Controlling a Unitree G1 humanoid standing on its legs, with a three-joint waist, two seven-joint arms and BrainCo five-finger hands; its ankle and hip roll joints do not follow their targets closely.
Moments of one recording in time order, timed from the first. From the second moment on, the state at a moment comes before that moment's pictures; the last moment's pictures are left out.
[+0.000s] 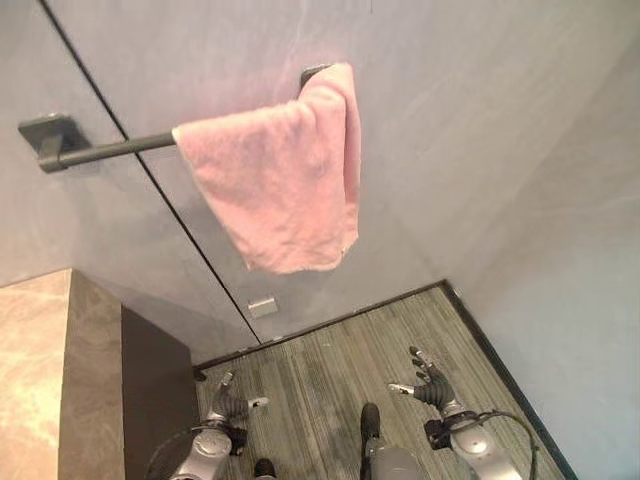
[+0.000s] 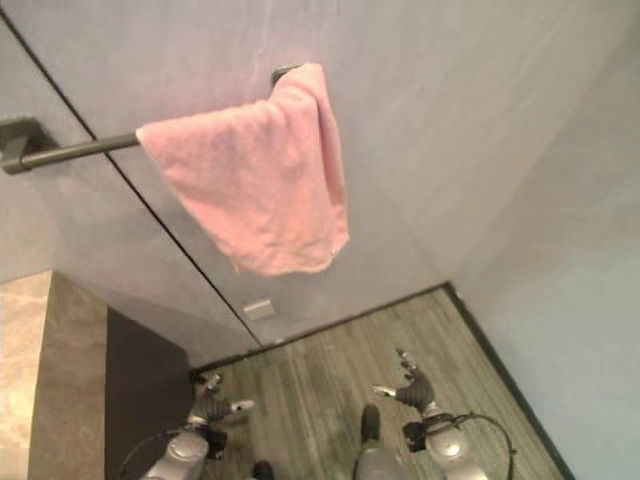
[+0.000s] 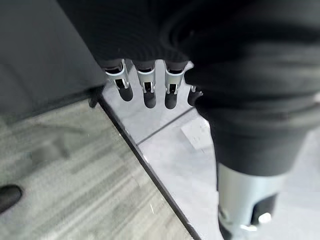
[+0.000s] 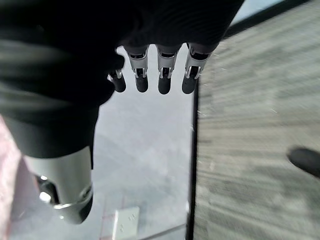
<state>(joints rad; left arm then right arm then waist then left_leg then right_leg) -0.05 0.19 -0.24 0.96 -0.03 -0.19 0.25 0.12 -0.39 0.28 0.46 0.05 -0.17 -0.12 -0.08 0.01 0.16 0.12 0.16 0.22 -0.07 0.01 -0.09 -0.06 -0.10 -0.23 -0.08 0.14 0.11</state>
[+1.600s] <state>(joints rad) -0.20 0.60 -0.40 0.35 -0.20 -0.20 -0.02 0.07 -0.68 0.04 0.30 0.60 -0.21 0.14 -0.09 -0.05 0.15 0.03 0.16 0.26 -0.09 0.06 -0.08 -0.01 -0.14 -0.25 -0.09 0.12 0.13</state>
